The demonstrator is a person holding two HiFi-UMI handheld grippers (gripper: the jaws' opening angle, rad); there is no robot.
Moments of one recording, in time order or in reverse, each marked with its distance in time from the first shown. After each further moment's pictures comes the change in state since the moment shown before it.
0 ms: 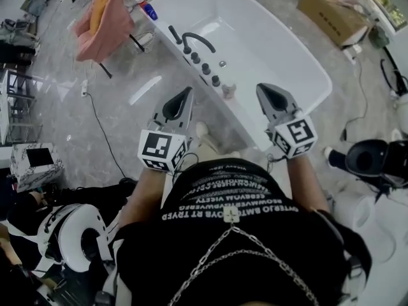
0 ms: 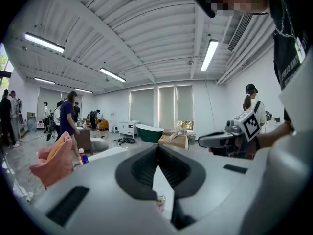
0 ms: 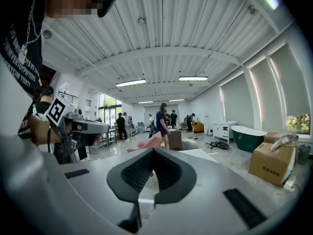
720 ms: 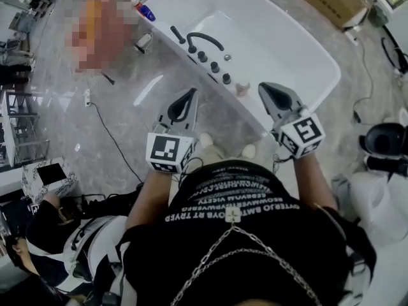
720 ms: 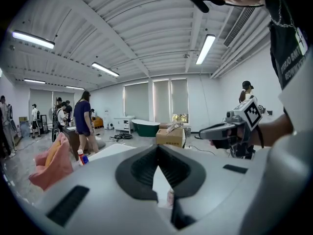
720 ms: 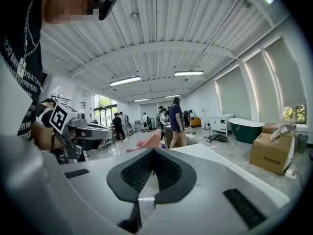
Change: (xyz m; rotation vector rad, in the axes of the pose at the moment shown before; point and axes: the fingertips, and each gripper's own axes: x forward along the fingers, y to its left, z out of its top) left arm 0.007 0.070 -0.007 0.060 0.061 -0.049; right arm 0.059 0.034 0.011 0.053 0.033 -0.017
